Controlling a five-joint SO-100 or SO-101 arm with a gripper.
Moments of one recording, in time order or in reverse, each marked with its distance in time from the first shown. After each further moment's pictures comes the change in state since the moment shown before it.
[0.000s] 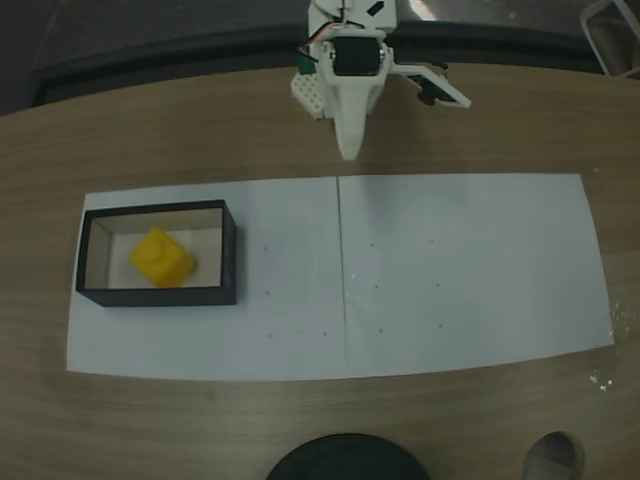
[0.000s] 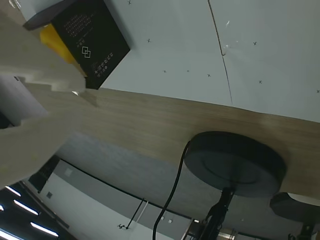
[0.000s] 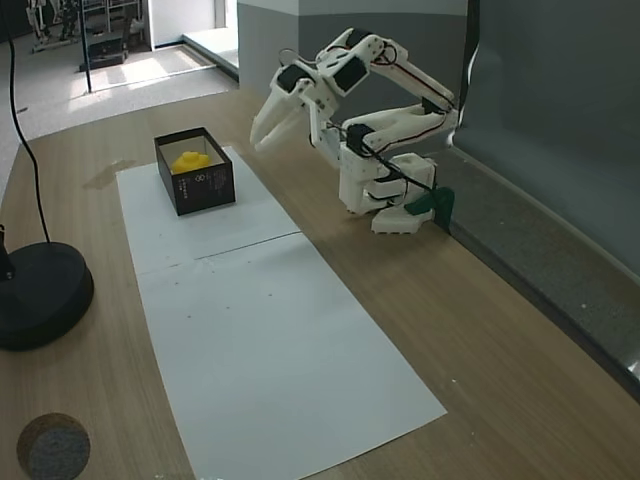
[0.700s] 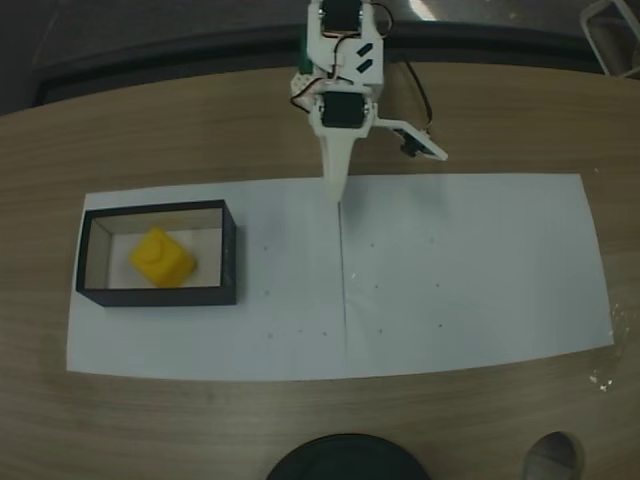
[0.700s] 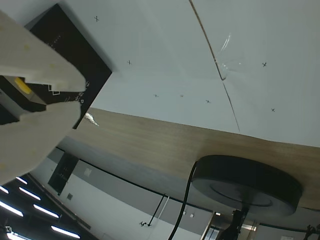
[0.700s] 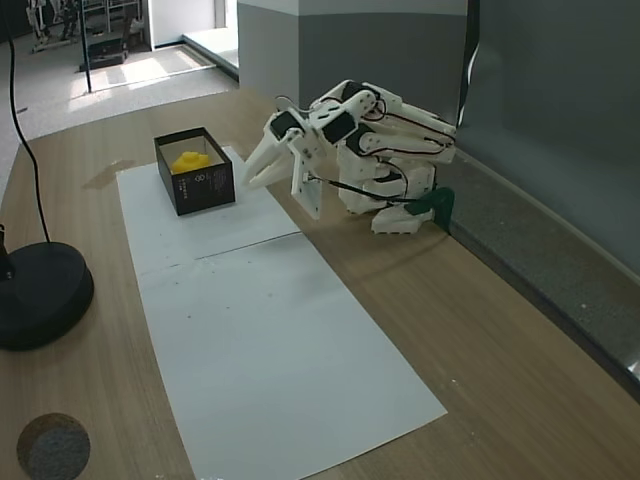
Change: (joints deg) arm 4.4 19.6 30.1 -13.6 0.0
